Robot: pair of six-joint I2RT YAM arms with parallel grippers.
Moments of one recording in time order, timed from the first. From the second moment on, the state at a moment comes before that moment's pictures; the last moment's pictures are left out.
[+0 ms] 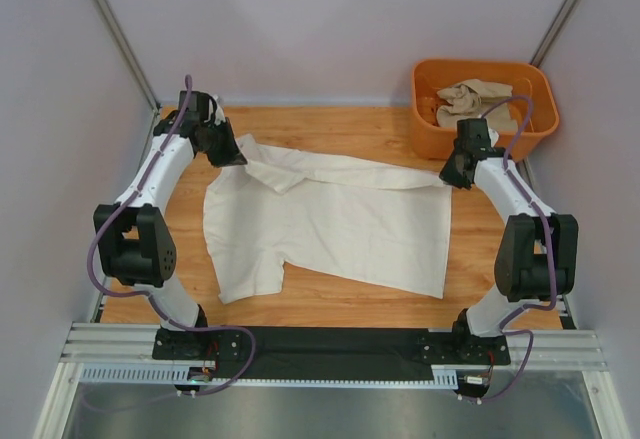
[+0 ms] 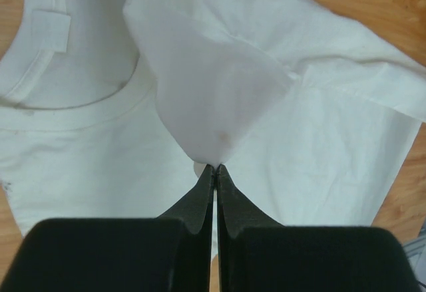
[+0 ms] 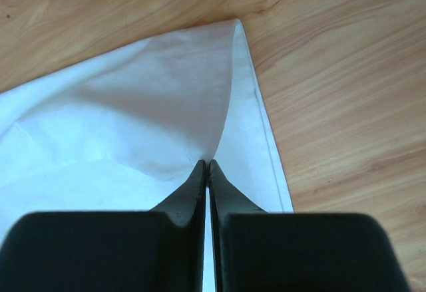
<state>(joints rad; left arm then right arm) -0.06 1.70 1.50 -0.72 0.30 -0.40 0.01 1.63 1.23 -0.56 0.15 0.53</state>
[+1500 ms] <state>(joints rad) -0.01 1.71 1.34 -0.81 0.25 -0.39 0.01 1.69 1.14 -0.59 0.24 0.48</state>
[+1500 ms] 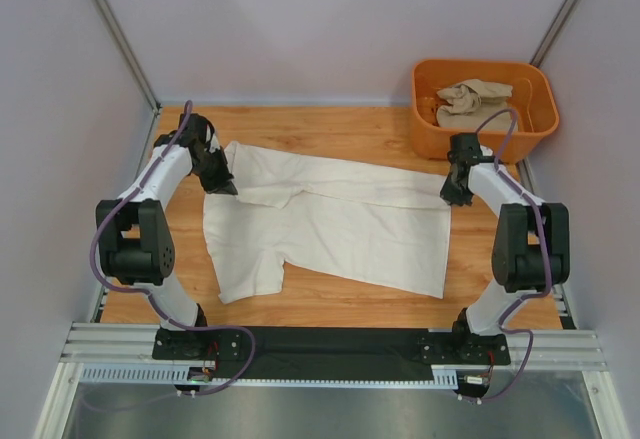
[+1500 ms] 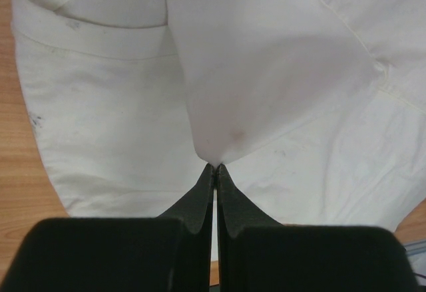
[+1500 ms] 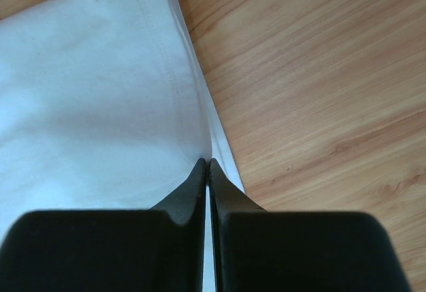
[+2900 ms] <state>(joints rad) -0.01 2.09 1.85 -0.35 0.49 -0.43 -0.05 1.84 1.38 -0.34 0.27 0.48</state>
